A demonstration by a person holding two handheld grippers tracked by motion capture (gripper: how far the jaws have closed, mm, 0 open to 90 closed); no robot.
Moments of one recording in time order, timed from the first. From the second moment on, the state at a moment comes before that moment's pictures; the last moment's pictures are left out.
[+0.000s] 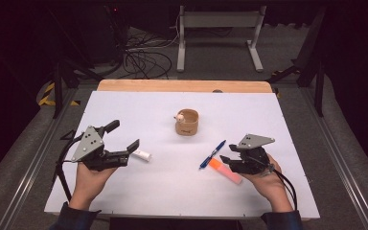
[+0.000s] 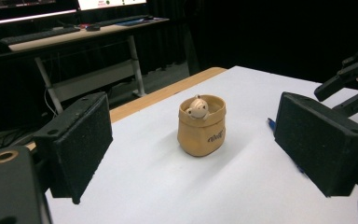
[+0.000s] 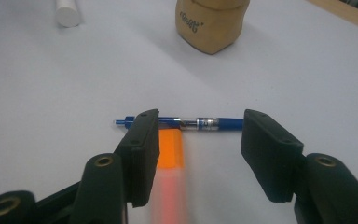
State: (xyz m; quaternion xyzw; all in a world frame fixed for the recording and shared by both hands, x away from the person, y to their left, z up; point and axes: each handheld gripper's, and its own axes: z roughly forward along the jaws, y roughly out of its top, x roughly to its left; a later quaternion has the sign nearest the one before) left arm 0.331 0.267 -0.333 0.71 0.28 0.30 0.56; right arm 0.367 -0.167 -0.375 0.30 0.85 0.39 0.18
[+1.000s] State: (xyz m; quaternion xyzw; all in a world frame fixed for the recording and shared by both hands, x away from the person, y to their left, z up) left arm 0.332 0.266 -0.334 0.72 0.29 0.29 0.56; right arm 0.365 -0.161 -0.404 0.31 0.88 0.33 0.13
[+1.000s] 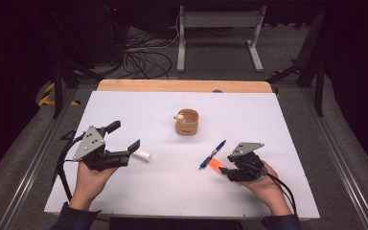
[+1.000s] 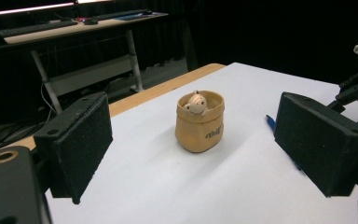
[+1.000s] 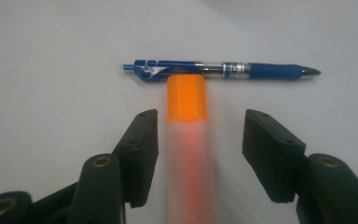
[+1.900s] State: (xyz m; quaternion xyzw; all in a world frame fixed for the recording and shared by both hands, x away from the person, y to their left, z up) left arm 0.331 0.264 -0.333 0.72 0.29 0.29 0.57; right arm 0.368 -0.155 -0.418 0.31 0.90 0.28 0.11
